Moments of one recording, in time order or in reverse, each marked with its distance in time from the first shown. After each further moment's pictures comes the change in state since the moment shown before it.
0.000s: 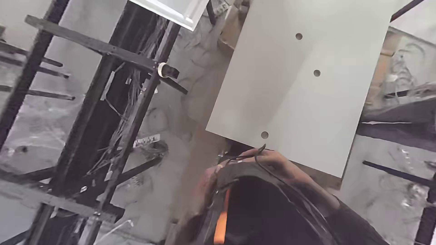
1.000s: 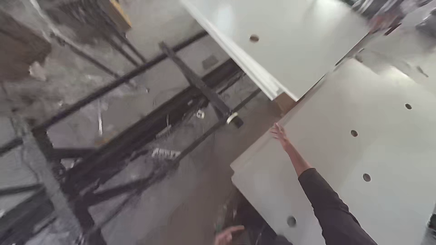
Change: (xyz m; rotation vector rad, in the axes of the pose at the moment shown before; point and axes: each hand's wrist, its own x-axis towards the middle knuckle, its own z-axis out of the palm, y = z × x) left_hand 0.018 -0.092 -0.167 -0.525 0.257 -0.113; right_hand 0.462 0.253 -0.134 -0.153 0.481 0.784
